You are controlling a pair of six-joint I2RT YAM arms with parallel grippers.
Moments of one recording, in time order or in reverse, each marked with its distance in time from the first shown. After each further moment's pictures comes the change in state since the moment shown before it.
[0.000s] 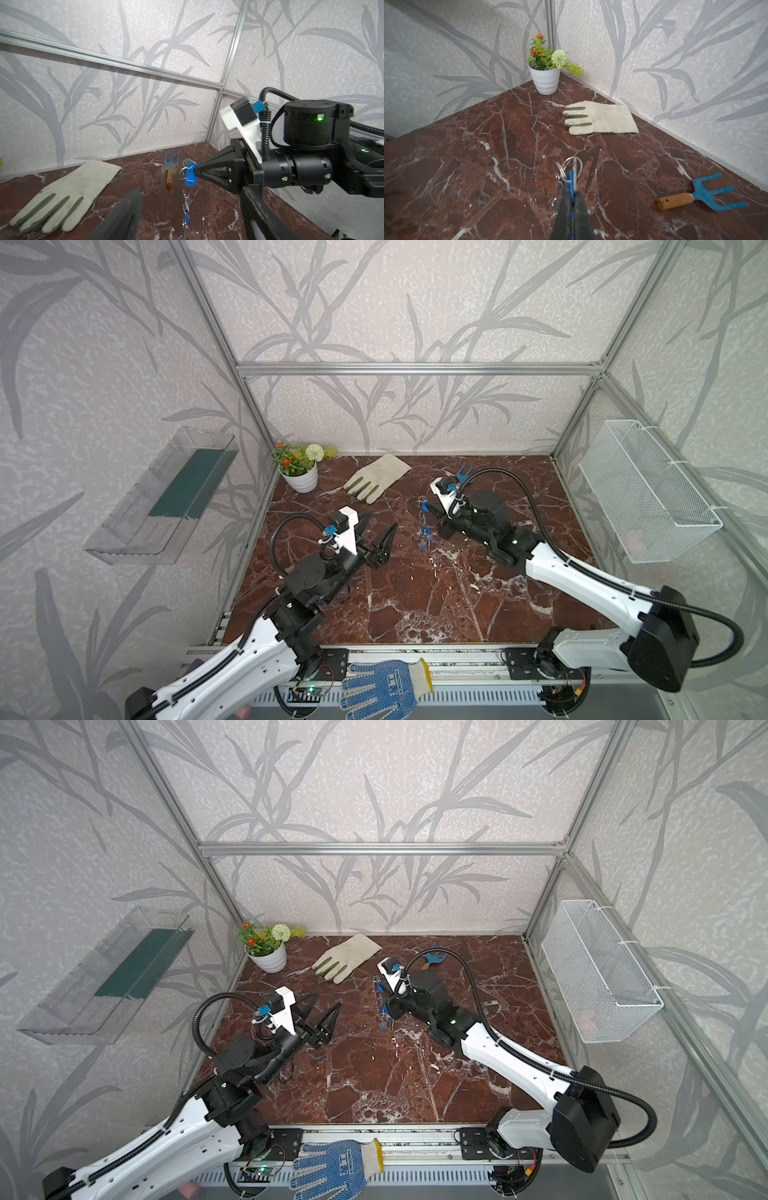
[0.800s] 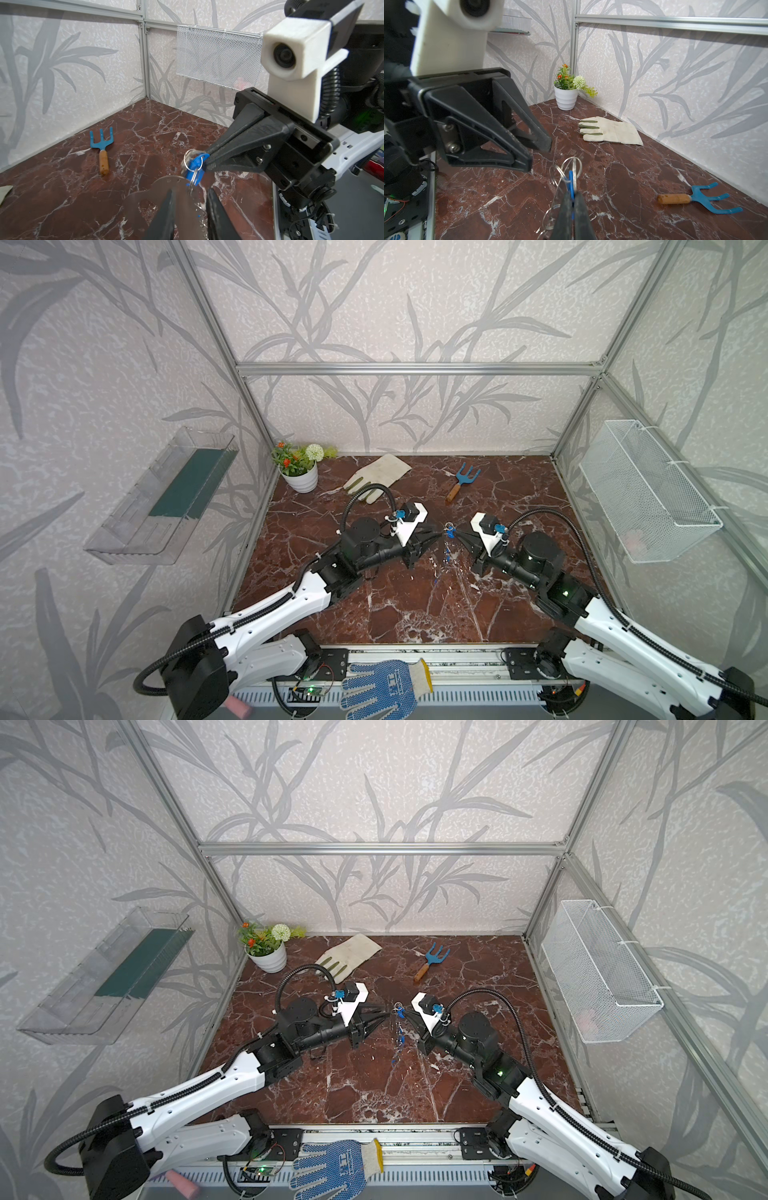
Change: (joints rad) left arm 0.001 0.511 0.220 0.010 0.515 0.156; right arm -0.021 -0.588 -0.439 0.052 -0.117 -0.053
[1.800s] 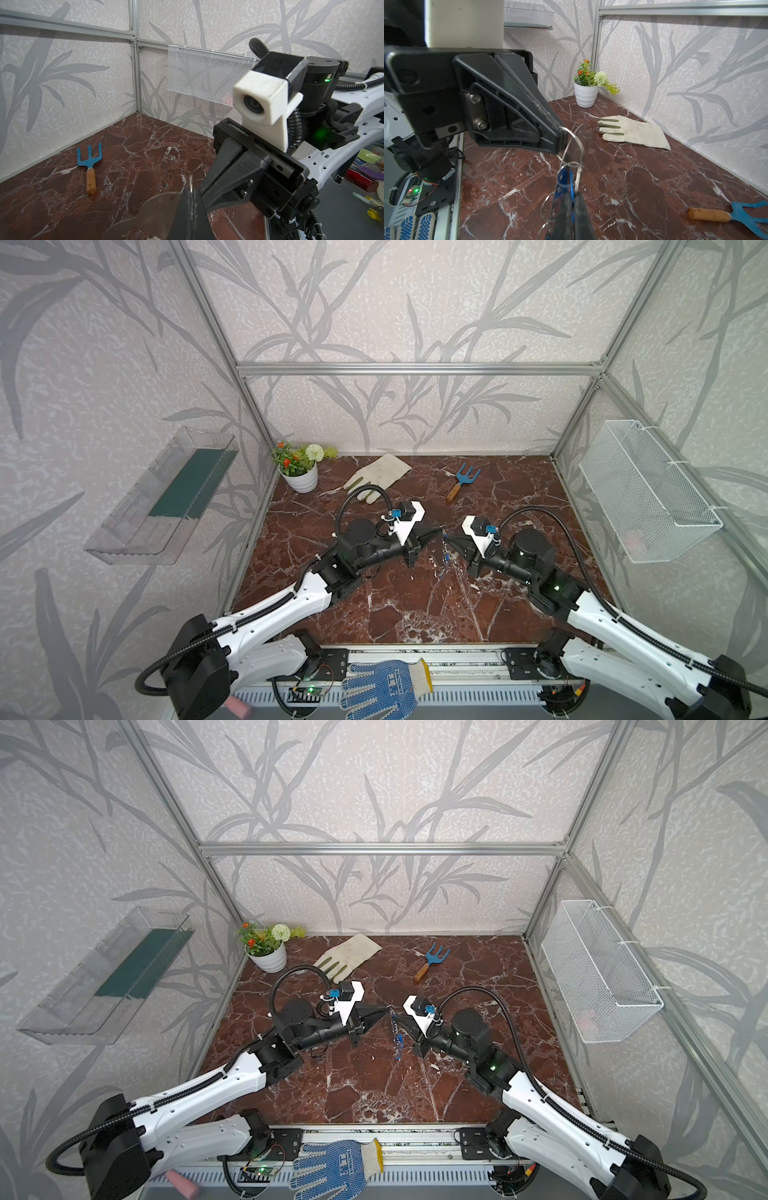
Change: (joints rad) left arm 0.006 0.013 -0.017 0.117 0.072 -0.046; right arm -0.003 0.065 -0.001 0.047 -0.134 0.003
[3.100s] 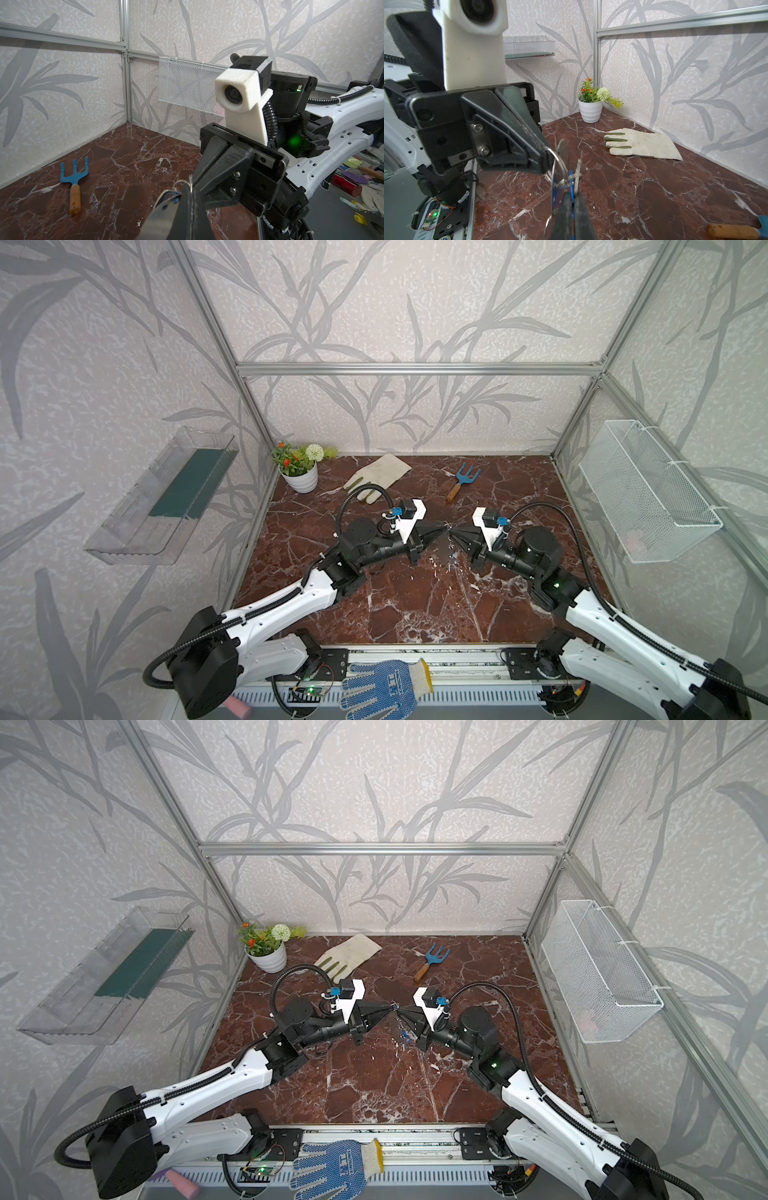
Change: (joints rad) left arm 0.001 0.049 0.000 0.125 0.052 -0.054; right arm -0.085 0.013 -0.028 0.145 -0.129 0.126
